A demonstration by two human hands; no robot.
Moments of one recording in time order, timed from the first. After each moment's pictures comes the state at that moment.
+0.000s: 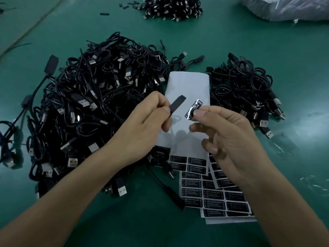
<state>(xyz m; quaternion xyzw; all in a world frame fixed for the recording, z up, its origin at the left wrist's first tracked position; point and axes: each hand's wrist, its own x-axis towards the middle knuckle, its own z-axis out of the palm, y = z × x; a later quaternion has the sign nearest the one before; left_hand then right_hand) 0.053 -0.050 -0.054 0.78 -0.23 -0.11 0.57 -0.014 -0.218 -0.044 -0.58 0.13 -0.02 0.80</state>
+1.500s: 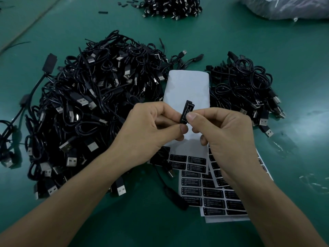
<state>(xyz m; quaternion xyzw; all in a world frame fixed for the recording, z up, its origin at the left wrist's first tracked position) 0.048 -0.052 -0.059 0.75 -0.22 -0.13 0.60 -0.013 -0.210 -0.053 -0.72 0.10 -0.16 0.67</state>
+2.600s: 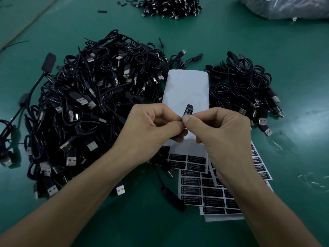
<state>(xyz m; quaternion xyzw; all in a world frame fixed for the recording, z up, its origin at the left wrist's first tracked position) 0.043 -0.057 -0.061 0.71 -0.19 -0.13 0.66 -0.015 -0.204 -0.059 -0.73 0.08 -0.19 0.65</state>
